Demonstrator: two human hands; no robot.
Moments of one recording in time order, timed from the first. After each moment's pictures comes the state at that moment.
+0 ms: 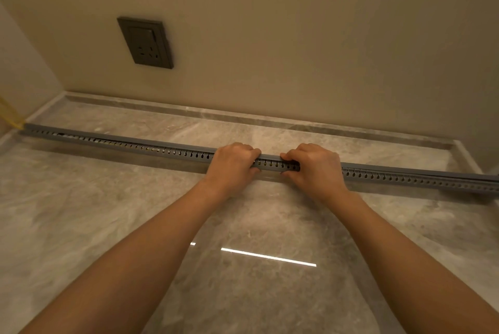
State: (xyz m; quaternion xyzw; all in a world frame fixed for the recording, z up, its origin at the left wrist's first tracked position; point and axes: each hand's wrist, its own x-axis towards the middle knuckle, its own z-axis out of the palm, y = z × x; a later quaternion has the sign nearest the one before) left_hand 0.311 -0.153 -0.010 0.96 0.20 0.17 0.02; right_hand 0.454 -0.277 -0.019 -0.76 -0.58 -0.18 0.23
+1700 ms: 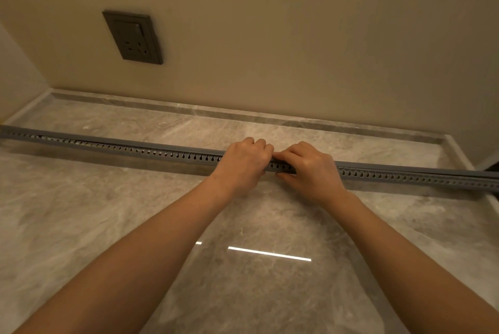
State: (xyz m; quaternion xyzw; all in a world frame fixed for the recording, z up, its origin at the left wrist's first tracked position) left_hand 0.329 -0.180 0.011 0.98 0.14 0.09 -0.10; right_hand 0.455 -0.290 -0.021 -0.71 -0.64 -0.20 0.23
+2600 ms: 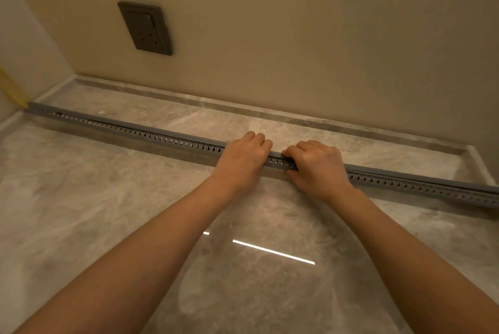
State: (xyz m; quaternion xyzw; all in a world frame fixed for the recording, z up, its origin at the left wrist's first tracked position) left_hand 0.336 -0.195 0.007 0.97 0.20 0.12 -0.06; right_hand 0.474 -0.293 -0.015 -0.71 -0.65 -0.20 0.16
